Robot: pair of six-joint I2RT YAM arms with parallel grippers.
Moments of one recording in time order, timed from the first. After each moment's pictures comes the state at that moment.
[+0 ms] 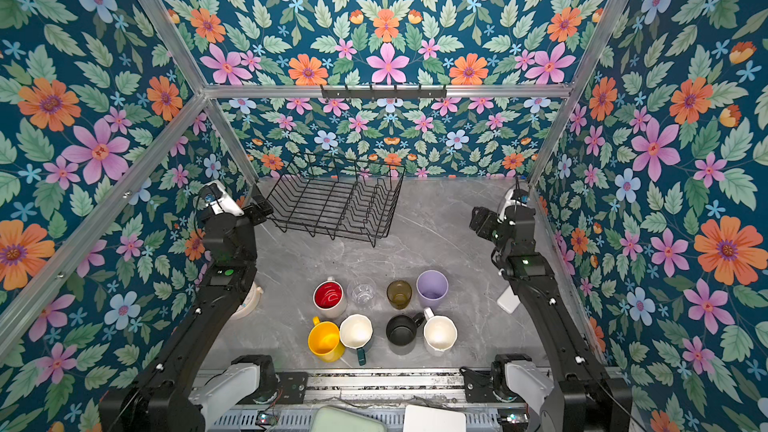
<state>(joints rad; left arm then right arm) -0.07 1.06 0.77 0.29 -0.40 -0.17 0.08 1.13 0.94 -0.25 -0.08 0.49</state>
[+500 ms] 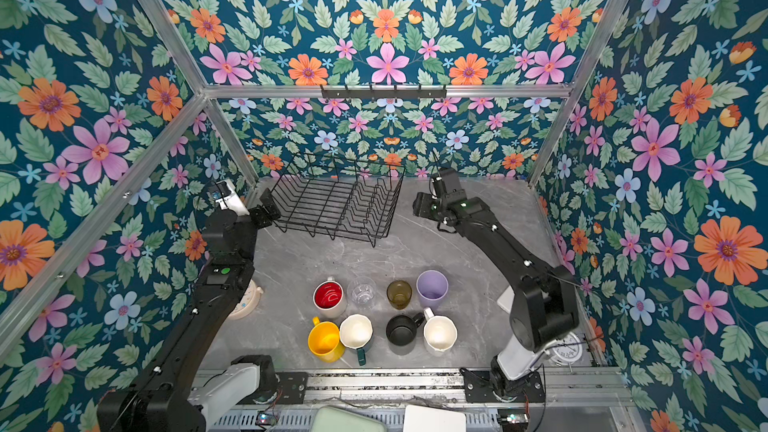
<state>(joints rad) -0.06 1.02 0.80 0.17 -0.25 -0.22 0.41 1.73 1.51 -0.53 -0.05 0.55</state>
